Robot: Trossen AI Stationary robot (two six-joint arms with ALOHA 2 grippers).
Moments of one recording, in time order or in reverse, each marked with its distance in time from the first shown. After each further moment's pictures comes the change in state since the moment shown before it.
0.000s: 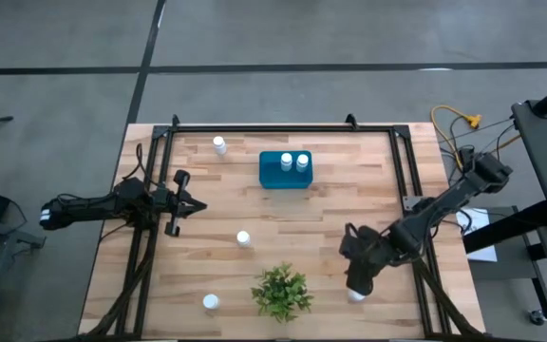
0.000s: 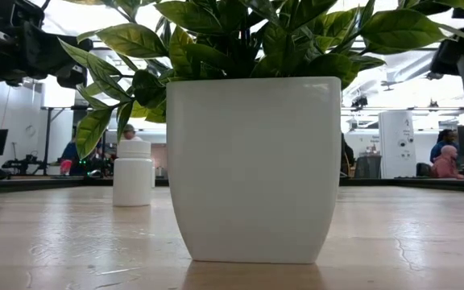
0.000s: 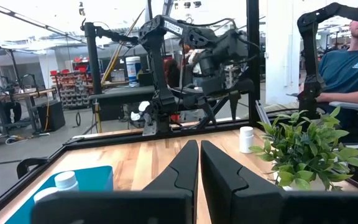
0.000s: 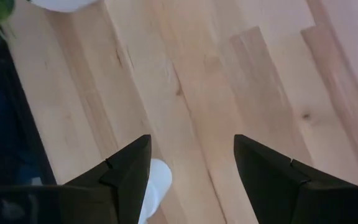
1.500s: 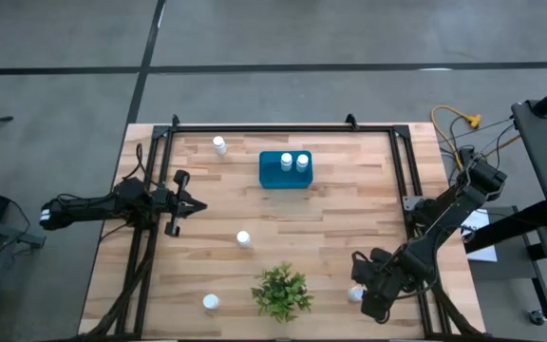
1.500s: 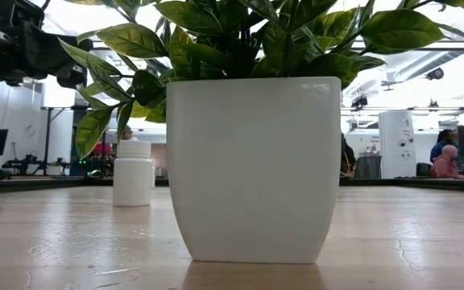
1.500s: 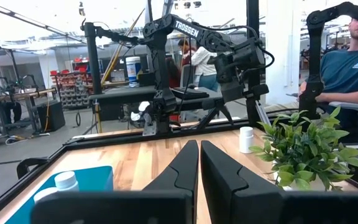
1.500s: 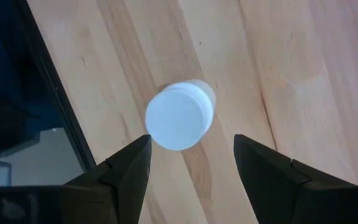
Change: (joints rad) left arm 0.000 0.000 0.000 0.000 0.000 0.000; right arm 0.198 0.098 0.040 -0.019 -0.089 0.188
